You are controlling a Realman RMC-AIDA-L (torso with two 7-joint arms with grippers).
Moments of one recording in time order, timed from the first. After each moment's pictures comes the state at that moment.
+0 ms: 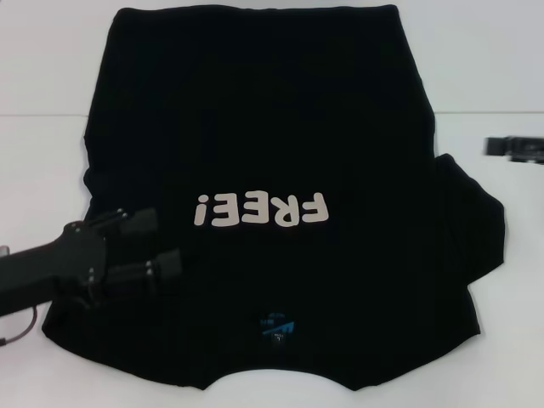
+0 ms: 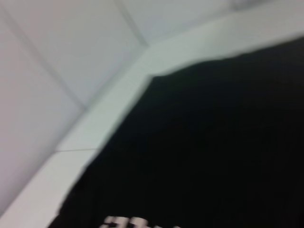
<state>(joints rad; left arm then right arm) -0.41 -2.03 0.50 0.59 1.92 1.77 -1.29 0.62 1.91 -0.58 -0.76 -2.14 -1.43 2.19</state>
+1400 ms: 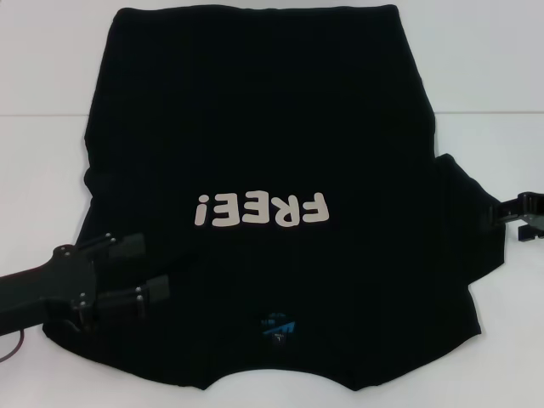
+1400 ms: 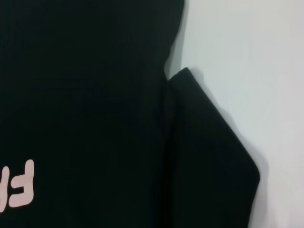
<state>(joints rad) -0.37 -2.03 0.51 0.60 1.97 1.74 -1.27 0.80 1.90 -0.66 -0.56 -2.66 -1.20 2.64</state>
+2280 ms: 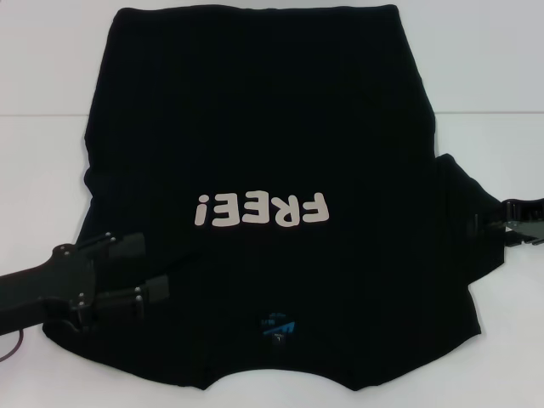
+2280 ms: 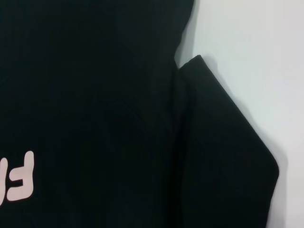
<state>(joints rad) -0.38 -2.03 0.50 0.60 1.96 1.75 -1.27 0.81 1.92 -0.69 -0.52 -2.66 -1.15 2.64</state>
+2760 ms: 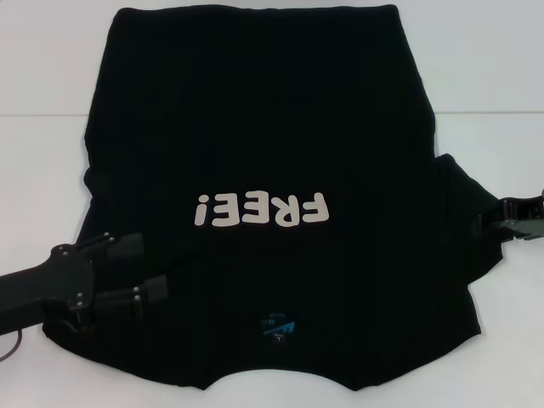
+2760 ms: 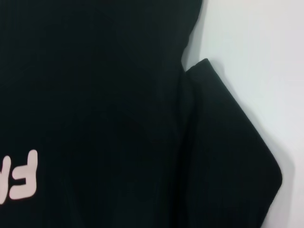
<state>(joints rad) -0.37 -2.03 0.50 0.60 1.96 1.76 -1.27 0.82 1.92 -0.71 -0.53 -2.66 -1.15 2.63</state>
